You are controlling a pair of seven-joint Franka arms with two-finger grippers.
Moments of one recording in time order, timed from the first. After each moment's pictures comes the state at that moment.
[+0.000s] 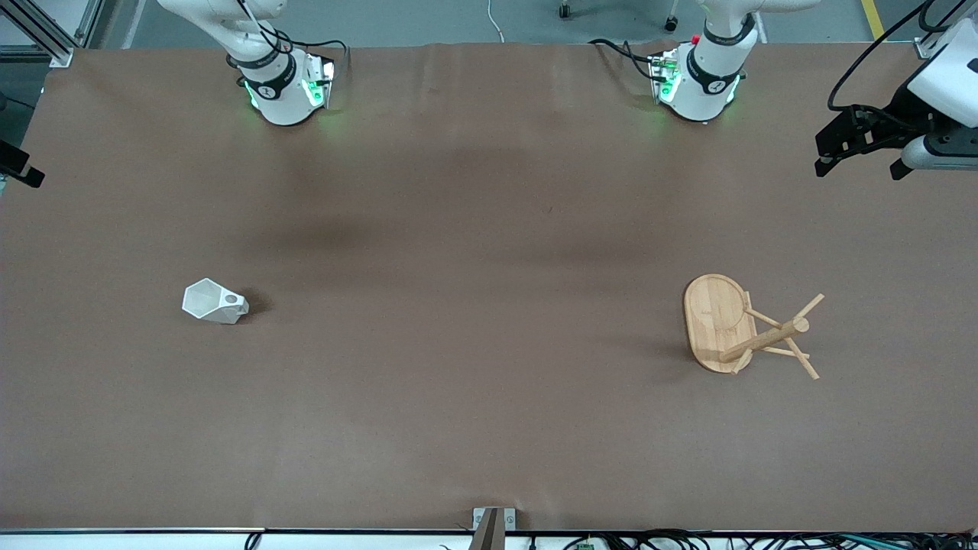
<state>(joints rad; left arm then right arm) -0.05 -0.08 -0.07 -1.57 0.02 1.53 -0.05 -0.08 -0.02 -0.10 -1.49 0.01 1.43 0.01</state>
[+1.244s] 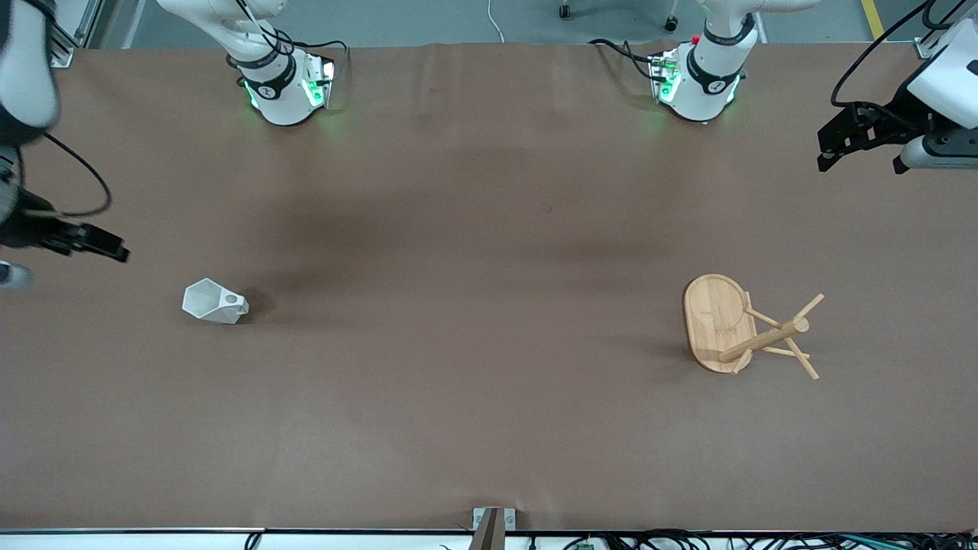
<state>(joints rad) -0.05 -0.07 -0.07 -1.55 0.02 1.49 -0.05 -0.06 0.10 -0.09 -1.86 0.01 1.93 -0.03</state>
